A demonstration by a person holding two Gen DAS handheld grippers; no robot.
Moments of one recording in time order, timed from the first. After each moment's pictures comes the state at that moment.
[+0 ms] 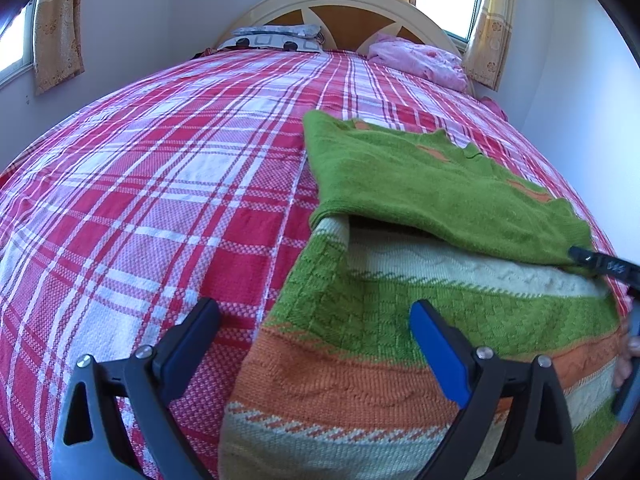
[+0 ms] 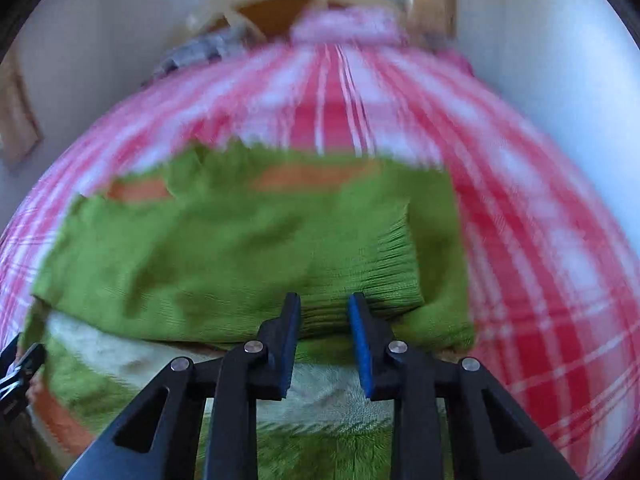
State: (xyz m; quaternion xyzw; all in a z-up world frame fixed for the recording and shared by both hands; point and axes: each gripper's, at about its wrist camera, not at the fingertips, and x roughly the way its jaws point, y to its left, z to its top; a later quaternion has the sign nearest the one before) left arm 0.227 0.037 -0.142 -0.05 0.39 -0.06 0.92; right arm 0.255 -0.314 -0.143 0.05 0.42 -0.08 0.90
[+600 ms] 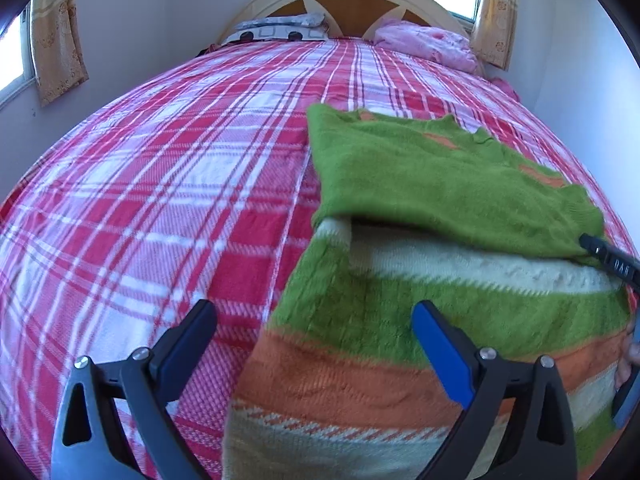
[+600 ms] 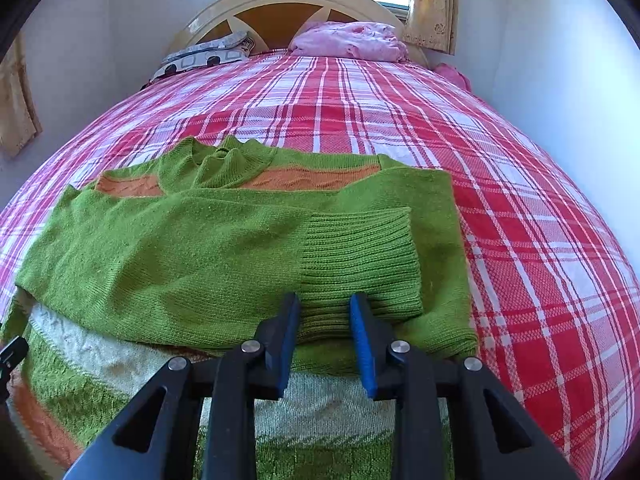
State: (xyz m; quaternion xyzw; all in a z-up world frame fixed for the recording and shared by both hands) left arm 0.235 0.027 -0.129 -0.02 0.42 -0.03 0.91; right arm 0.252 -0.307 -0.145 0.02 0.40 -0.09 0.91
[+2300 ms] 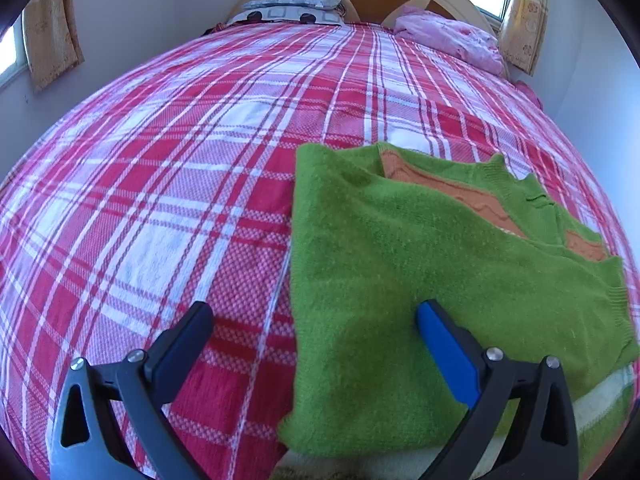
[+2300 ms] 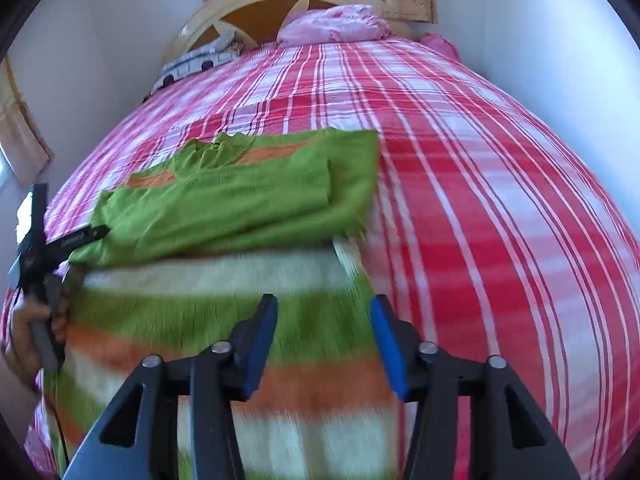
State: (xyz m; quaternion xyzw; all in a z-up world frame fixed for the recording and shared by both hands) left arm 0.349 0.013 -0.140 -0.05 0.45 -0.01 0.89; right arm 0.148 -0.350 -0.115 0.10 0.42 -0.07 0.90
